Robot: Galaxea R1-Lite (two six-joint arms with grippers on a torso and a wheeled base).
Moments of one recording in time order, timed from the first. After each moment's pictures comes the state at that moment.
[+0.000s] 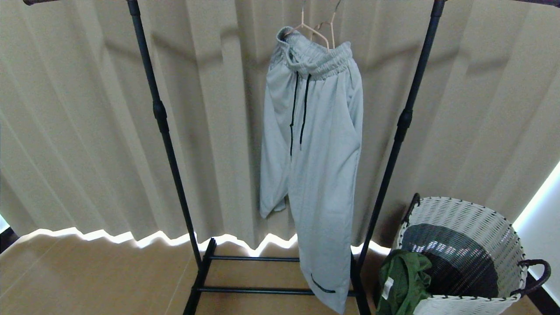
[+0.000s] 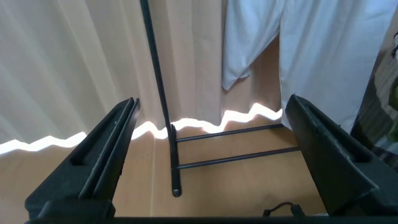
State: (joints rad) left arm -0.05 0.06 0.00 -0.04 -0.09 0.09; right arm -0.01 0.00 0.00 -0.07 -0.27 0.07
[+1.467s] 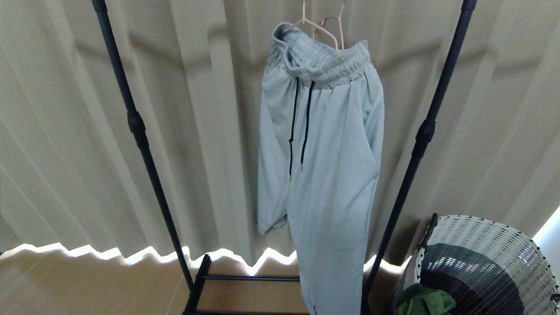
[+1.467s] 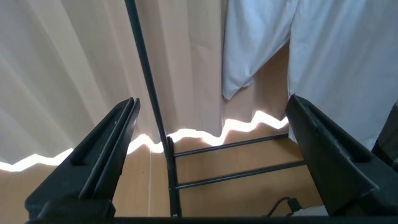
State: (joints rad) left arm -0.05 0.06 0.00 -0.02 -0.12 0.10; right arm 0.00 0.44 -0.08 -0.01 -0.11 -0.23
